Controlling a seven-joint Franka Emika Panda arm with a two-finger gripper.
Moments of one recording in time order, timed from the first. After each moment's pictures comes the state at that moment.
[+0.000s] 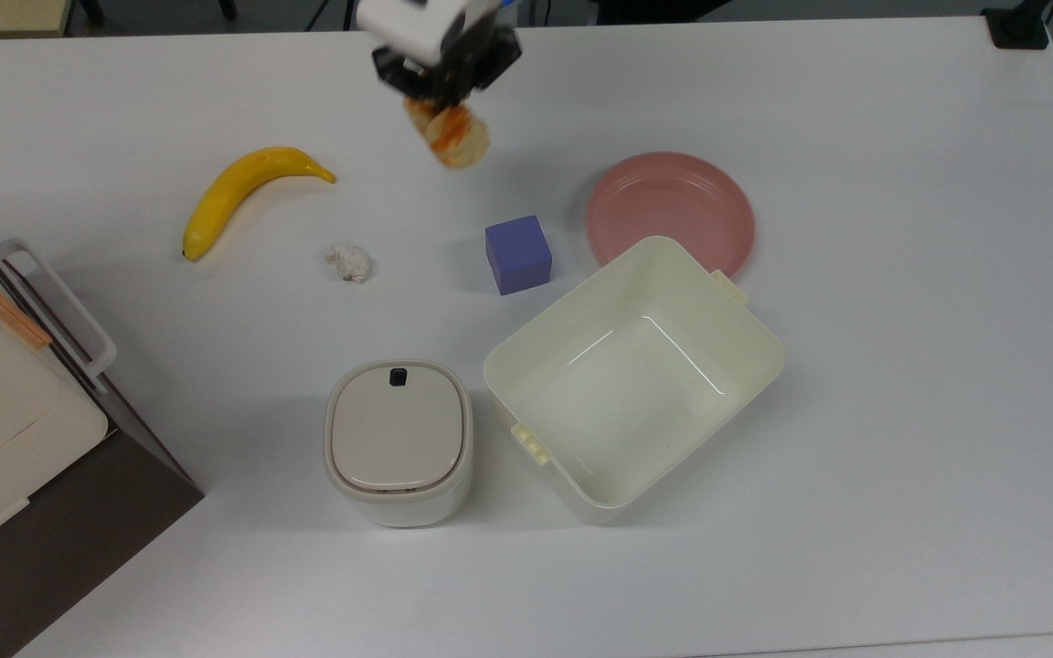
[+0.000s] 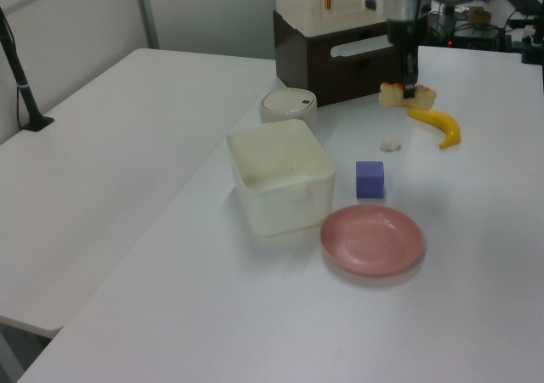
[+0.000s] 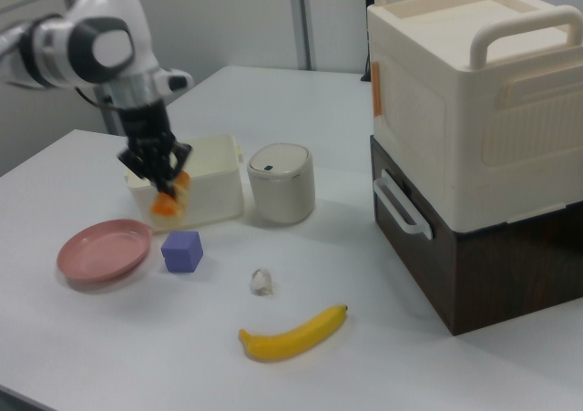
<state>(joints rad) -0.04 -0.01 0.13 -1.83 -0.09 1.74 -0.19</state>
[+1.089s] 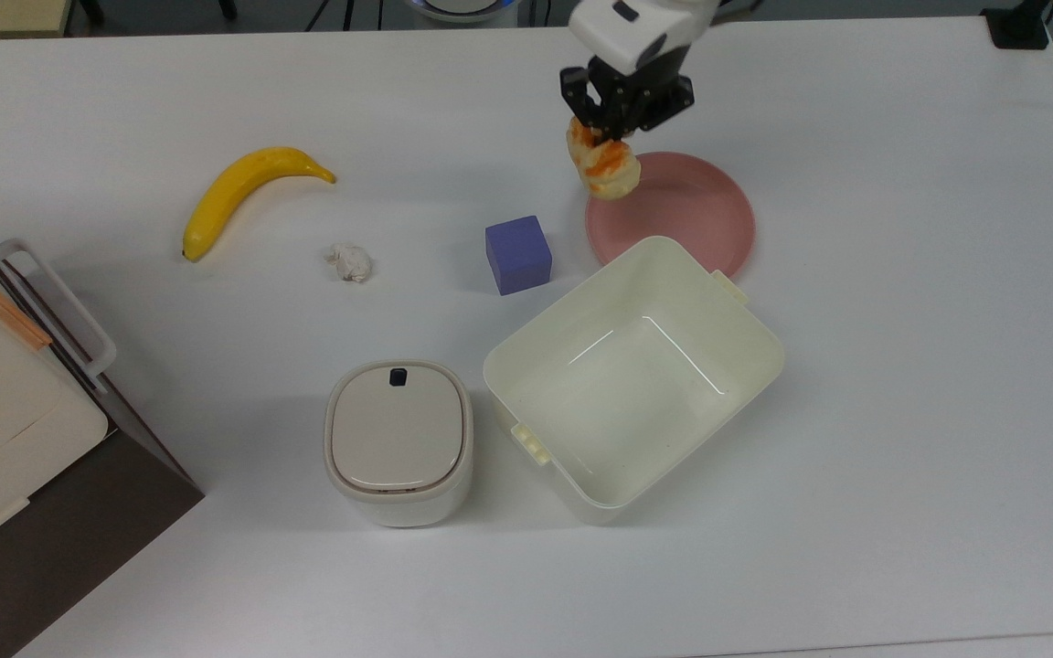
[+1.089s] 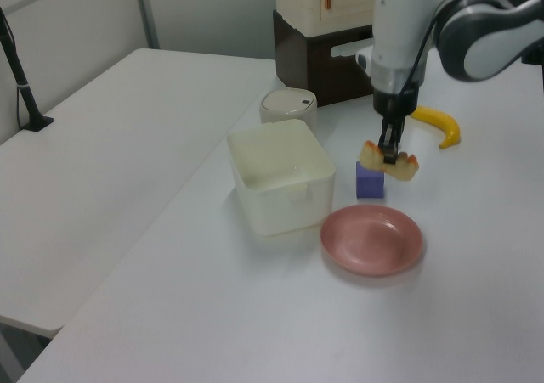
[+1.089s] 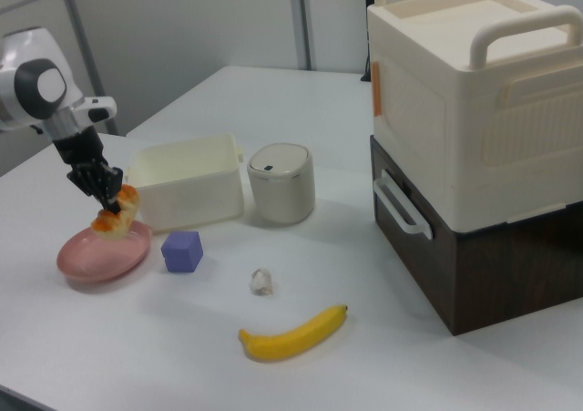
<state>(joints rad) 0.27 0.06 0.13 -1.95 -0.19 1.97 0.44</state>
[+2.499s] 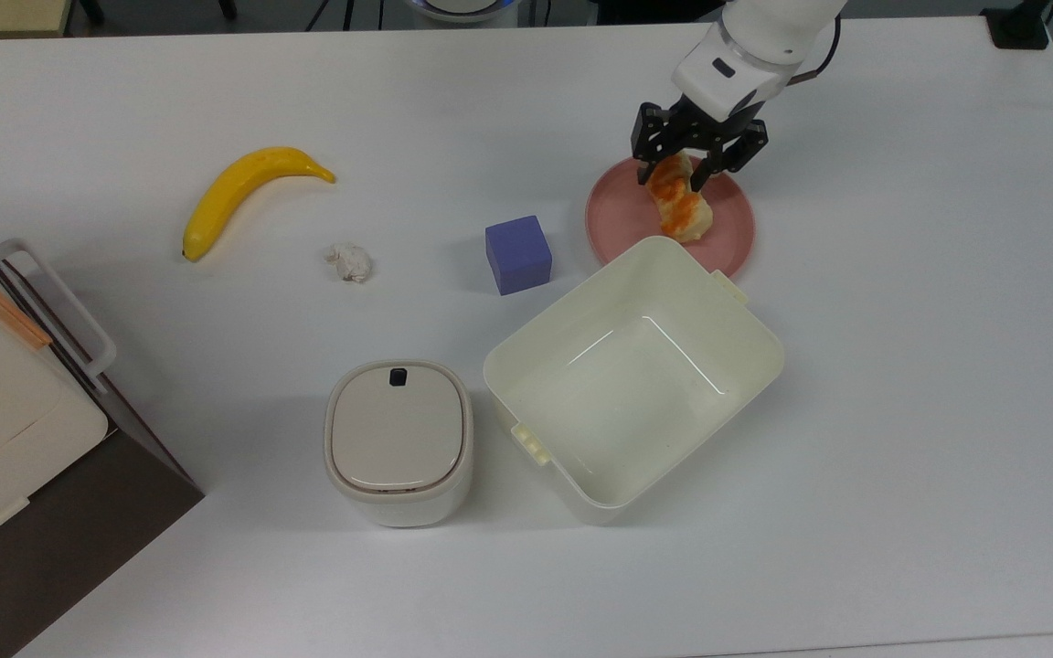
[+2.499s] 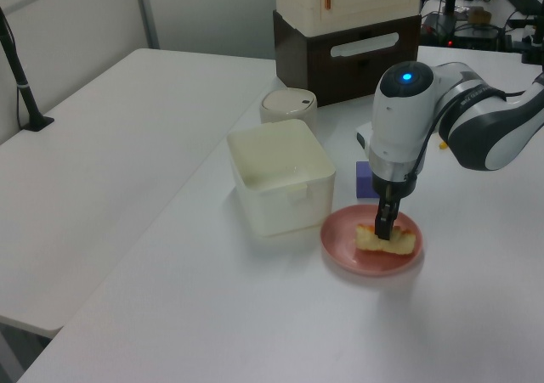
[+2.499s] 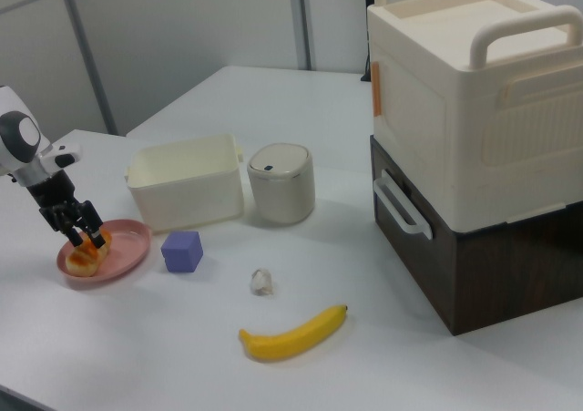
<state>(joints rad) 0.40 0.21 0.18 -2.00 -0.34 2.11 0.72</state>
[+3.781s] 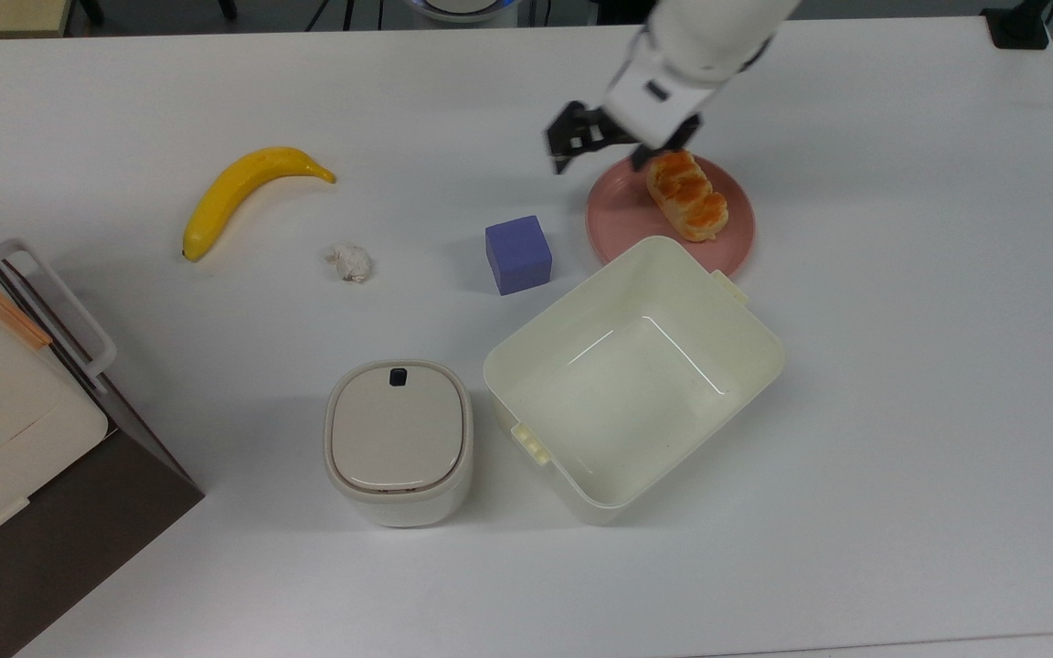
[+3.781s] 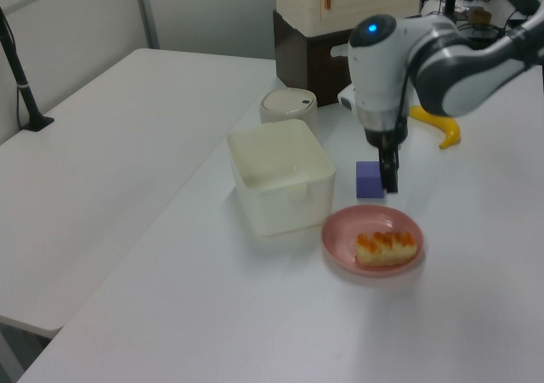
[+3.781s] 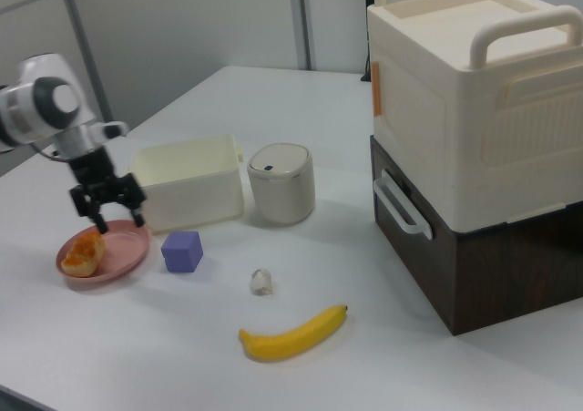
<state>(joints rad) 0.23 0.20 0.18 -1.86 -0.29 1.83 0.27</state>
